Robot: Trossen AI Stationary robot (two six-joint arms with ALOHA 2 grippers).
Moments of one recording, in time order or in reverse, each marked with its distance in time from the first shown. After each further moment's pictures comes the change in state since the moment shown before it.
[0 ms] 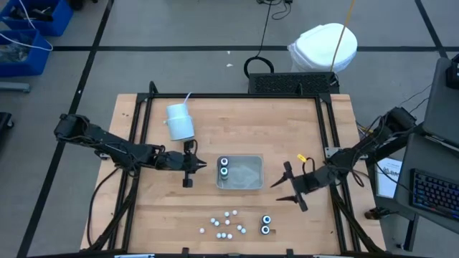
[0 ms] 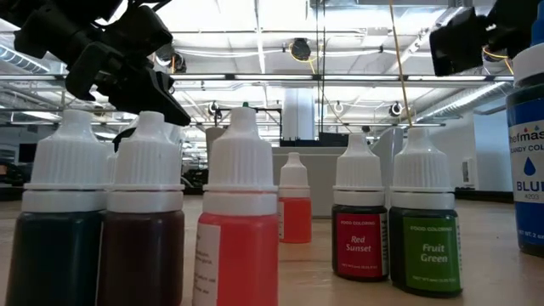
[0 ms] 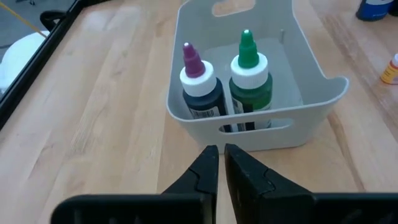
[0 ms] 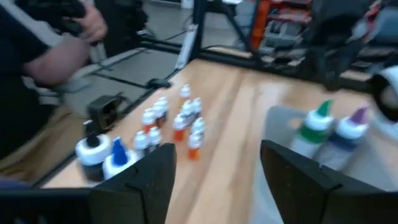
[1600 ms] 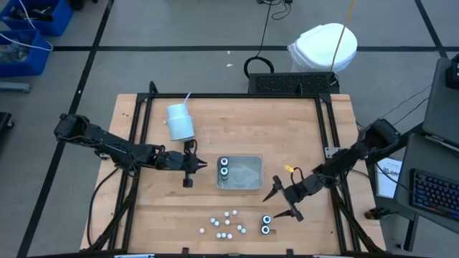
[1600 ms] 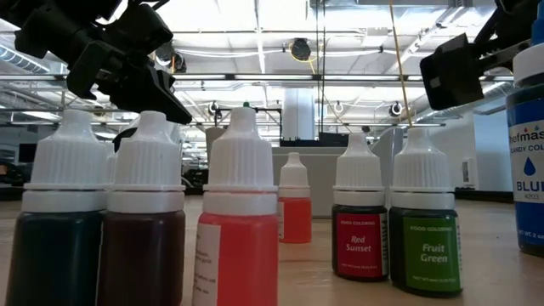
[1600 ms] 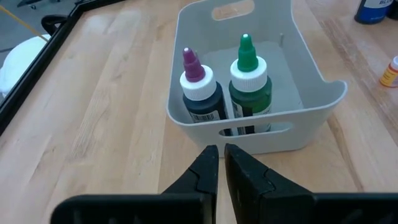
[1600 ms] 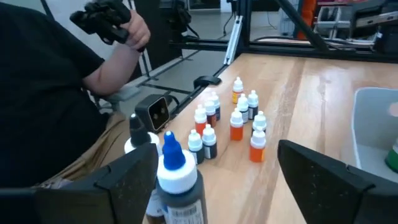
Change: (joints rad) left arm 0.000 0.000 0.000 0.012 0.000 0.009; right arm 0.002 0.437 0.022 0.450 -0.156 0.109
